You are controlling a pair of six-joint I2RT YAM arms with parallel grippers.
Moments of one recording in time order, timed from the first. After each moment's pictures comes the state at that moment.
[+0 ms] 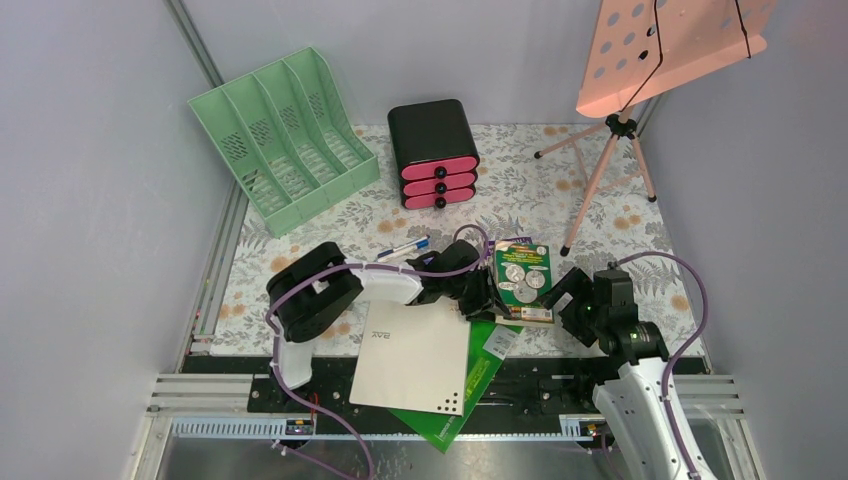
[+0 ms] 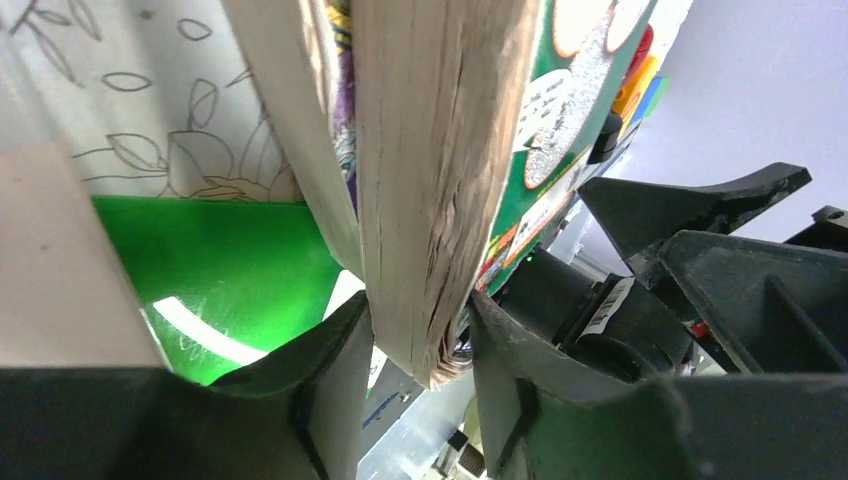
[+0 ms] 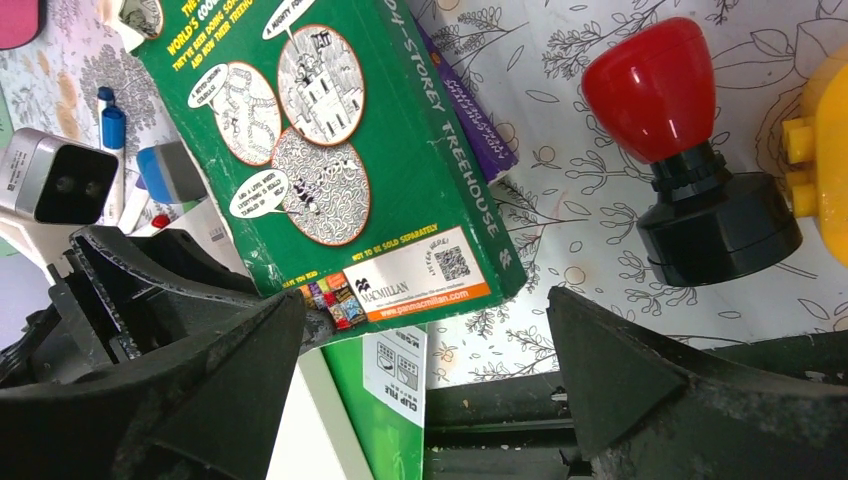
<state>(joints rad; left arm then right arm) -1.00 1.92 1.03 0.13 0.42 -1.27 0.10 0.49 0.42 -0.82 -0.10 0.85</state>
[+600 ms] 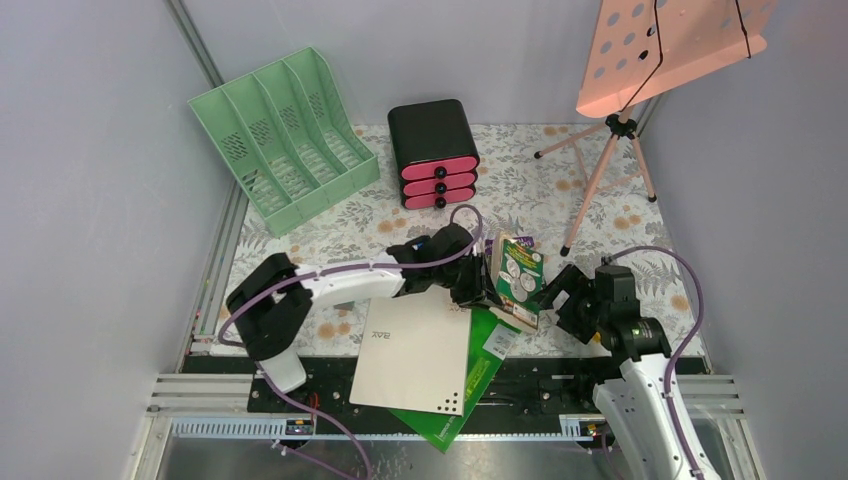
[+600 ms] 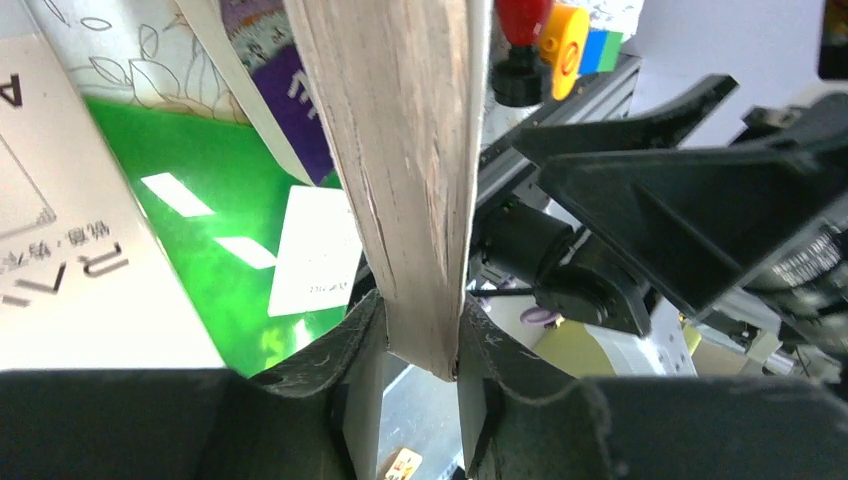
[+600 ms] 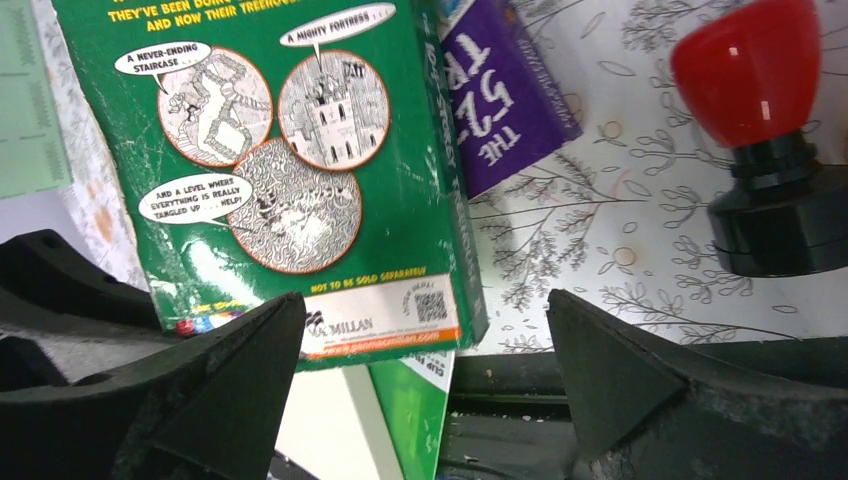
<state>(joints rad) -1.00 1.73 1.10 -0.12 0.36 -1.11 0.10 0.51 0.46 -0.83 -0.20 0.81</state>
